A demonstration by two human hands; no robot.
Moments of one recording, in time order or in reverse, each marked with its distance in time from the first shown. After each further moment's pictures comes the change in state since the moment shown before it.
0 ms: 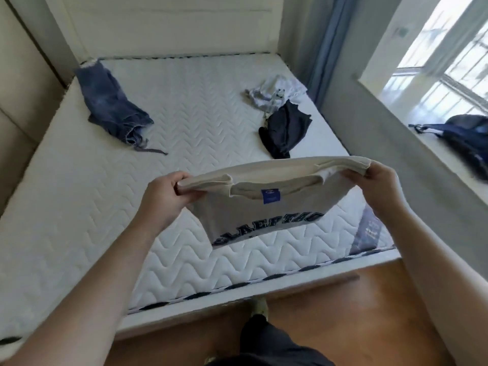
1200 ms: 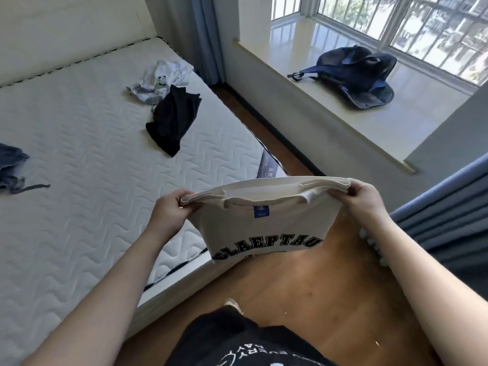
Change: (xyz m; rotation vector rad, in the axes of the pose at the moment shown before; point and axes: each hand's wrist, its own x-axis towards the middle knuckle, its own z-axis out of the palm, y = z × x) left_hand -0.054 0.200 0.376 0.001 -0.348 0.038; right_hand -0.154 0.199 -0.375 -0.075 0.167 0.442
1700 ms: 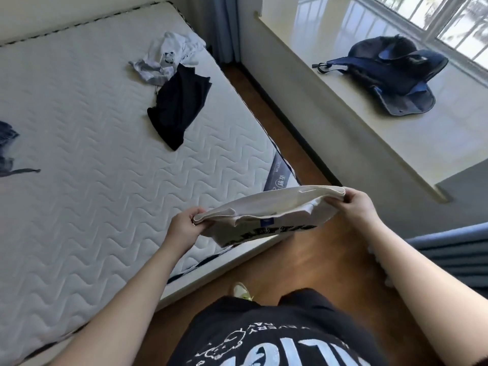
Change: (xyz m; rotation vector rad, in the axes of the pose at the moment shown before) left_hand 0.088 -0.059 0.052 -0.063 -0.039 -0.255; right_hand 0.146 0.027 0.053 -0.107 -0.141 0.125
